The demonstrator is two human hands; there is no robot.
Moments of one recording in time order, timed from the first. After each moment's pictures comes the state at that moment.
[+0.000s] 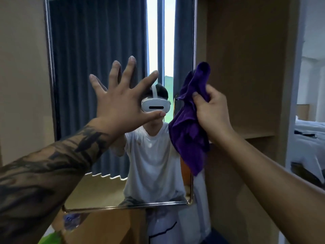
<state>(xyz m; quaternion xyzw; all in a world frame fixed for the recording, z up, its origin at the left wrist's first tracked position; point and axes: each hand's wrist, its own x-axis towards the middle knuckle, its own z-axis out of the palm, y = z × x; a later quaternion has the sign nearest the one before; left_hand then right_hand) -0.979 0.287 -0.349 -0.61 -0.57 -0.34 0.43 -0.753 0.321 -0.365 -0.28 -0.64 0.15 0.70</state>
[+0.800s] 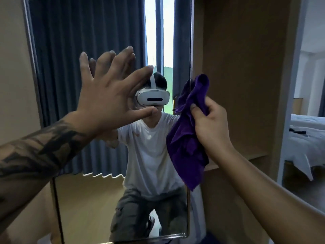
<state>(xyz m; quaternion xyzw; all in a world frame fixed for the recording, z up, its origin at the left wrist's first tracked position) -0.996 0.281 -0.233 -0.62 -0.49 -0.31 0.53 -0.752 0.314 -0.294 -0.29 -0.63 0.18 0.70</state>
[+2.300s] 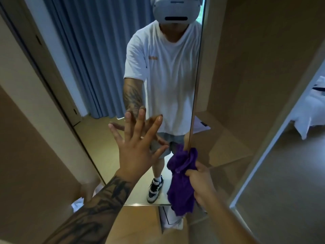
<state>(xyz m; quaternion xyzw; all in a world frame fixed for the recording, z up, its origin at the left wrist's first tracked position) -0.964 0.277 -0.147 -0.67 -0.58 -0.31 0.35 -0.750 0.260 -0.195 -0.54 -0.40 0.60 0.43</state>
